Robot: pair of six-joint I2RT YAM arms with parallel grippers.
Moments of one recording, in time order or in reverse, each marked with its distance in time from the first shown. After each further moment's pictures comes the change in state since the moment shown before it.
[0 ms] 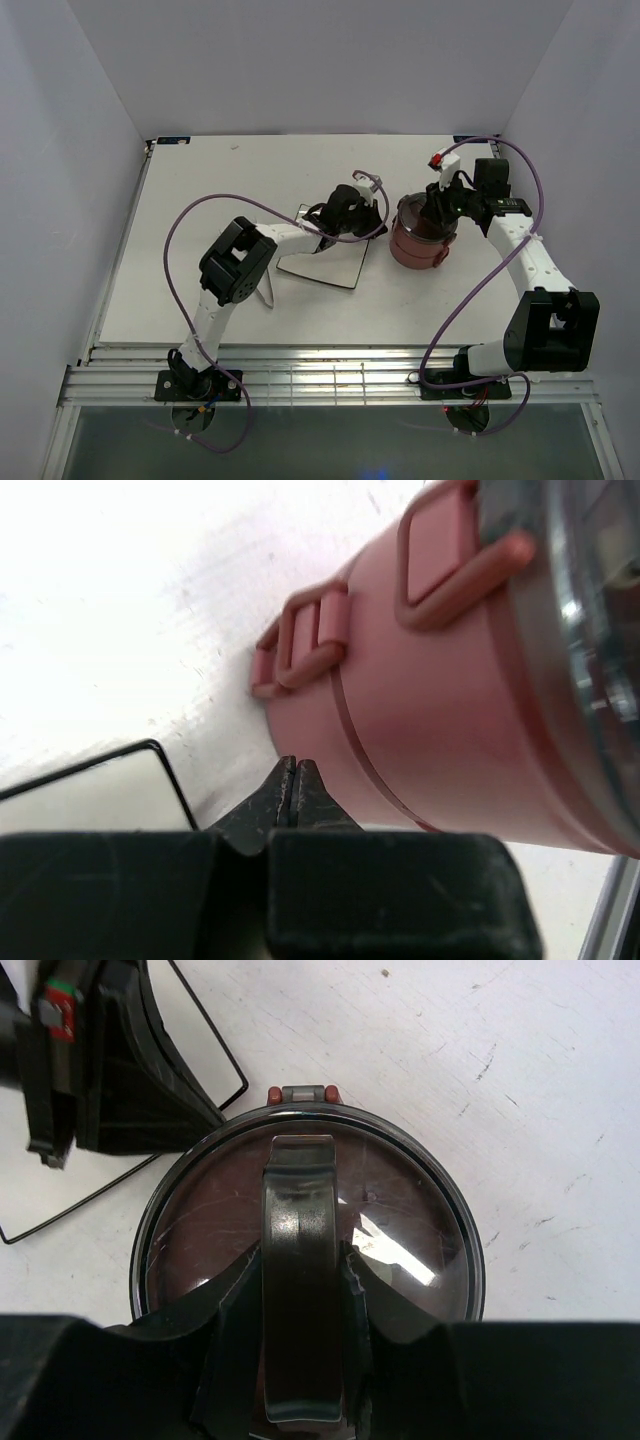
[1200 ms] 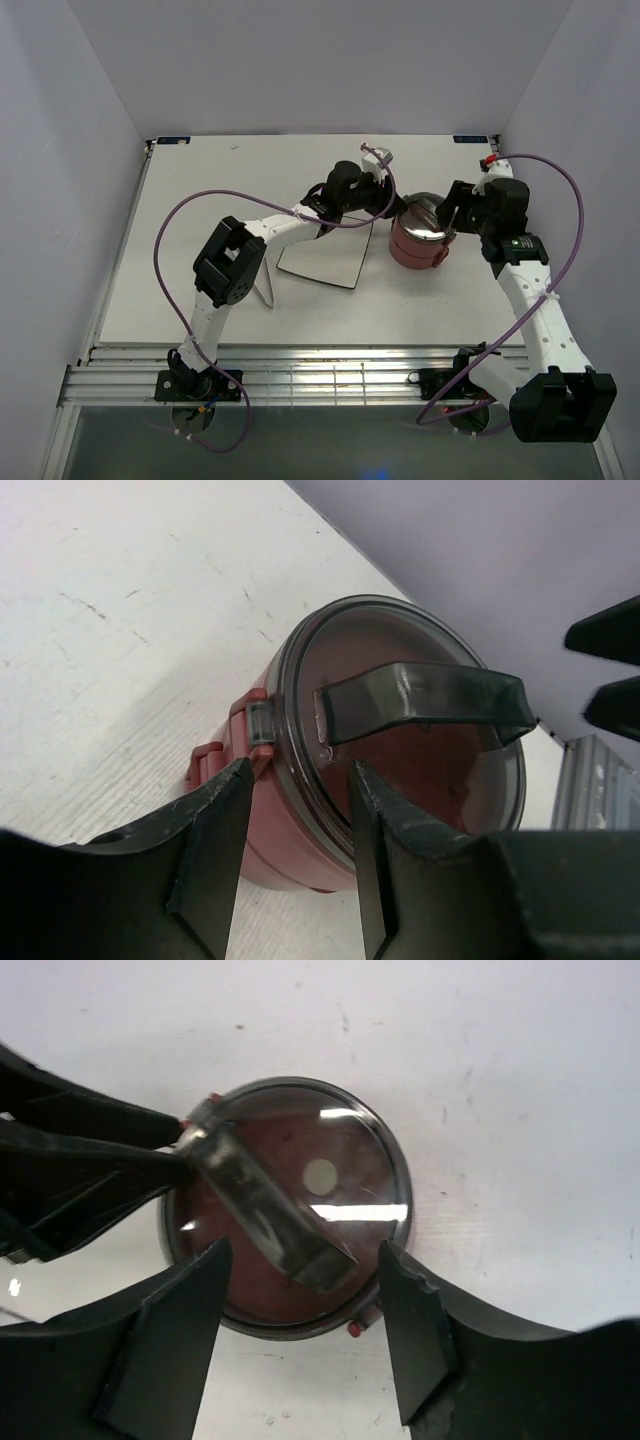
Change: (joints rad) left arm 0.020 -0.061 0.153 0.002 0.115 0.072; right arm 0.016 -0.354 -0.151 0.068 0.402 0.639
